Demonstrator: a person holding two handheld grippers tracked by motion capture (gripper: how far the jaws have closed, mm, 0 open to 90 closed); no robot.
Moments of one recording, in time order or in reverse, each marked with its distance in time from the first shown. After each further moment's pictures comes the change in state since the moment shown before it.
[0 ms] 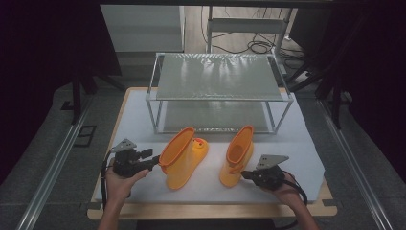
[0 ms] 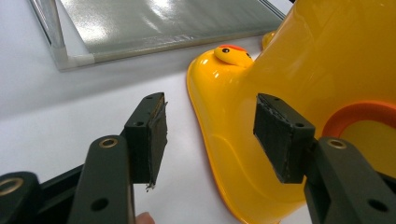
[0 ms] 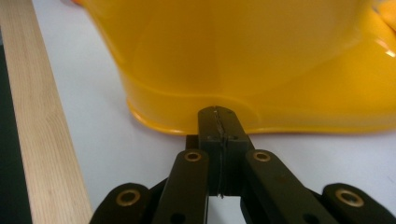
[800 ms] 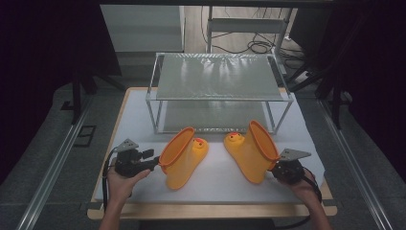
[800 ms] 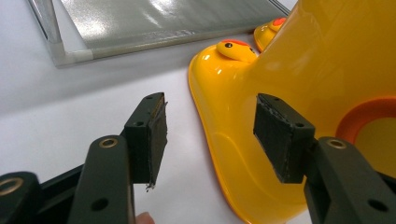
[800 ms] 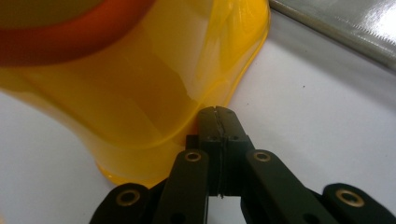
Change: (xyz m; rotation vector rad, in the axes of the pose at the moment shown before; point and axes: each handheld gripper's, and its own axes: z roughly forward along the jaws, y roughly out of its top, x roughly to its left) left arm 0.001 -0.002 0.006 0.015 0.003 0.005; right arm -0.043 -0.028 -0.037 0.006 -0.189 0.138
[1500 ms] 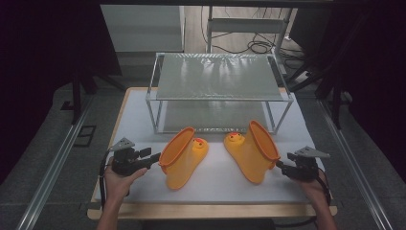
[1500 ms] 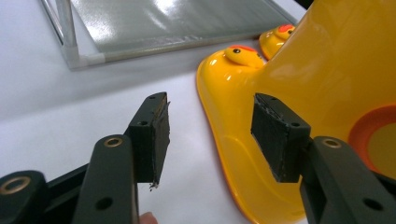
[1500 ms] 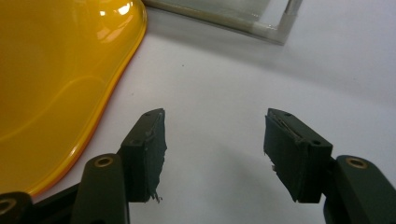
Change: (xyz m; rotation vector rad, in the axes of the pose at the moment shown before) left arm 0.008 0.000 -0.003 -0.011 0.012 -0.011; right arm -0.032 -0.024 -0.018 -0.061 -0.267 0.236
